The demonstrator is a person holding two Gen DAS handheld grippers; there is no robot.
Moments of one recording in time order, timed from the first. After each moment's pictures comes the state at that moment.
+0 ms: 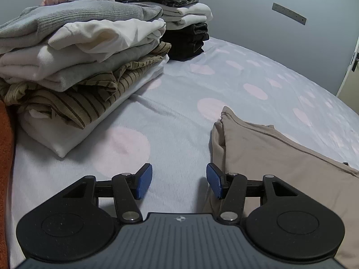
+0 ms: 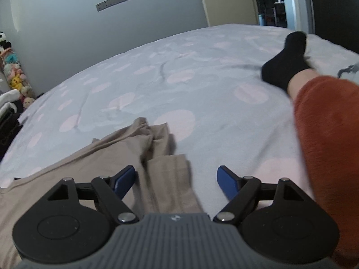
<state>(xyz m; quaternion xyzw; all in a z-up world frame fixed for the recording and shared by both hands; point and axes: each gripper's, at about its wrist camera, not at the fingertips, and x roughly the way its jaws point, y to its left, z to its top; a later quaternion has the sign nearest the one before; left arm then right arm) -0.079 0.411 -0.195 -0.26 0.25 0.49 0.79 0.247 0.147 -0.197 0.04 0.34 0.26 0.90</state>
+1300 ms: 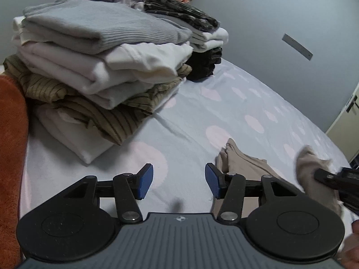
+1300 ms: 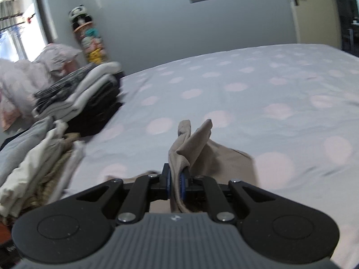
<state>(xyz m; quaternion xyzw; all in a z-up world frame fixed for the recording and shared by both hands) -0.130 0.425 -0.169 -0.34 0.17 0.48 0.79 0.113 0.317 -0.126 0.00 0.32 0.45 0.83</state>
